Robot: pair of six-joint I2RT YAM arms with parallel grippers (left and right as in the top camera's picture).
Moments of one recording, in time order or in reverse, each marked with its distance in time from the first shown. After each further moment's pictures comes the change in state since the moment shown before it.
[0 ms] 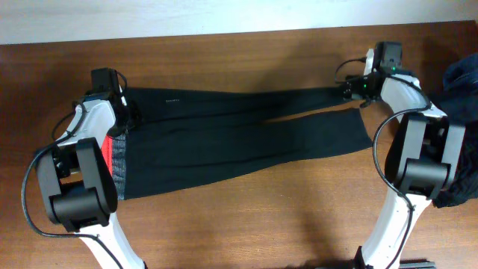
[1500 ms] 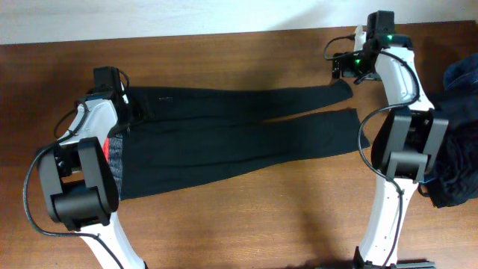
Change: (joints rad) left arm -0.010 0.006 0.006 0.024 0.004 -0.003; right arm 0.053 0.188 0.474 -0.363 -0.117 -0.002
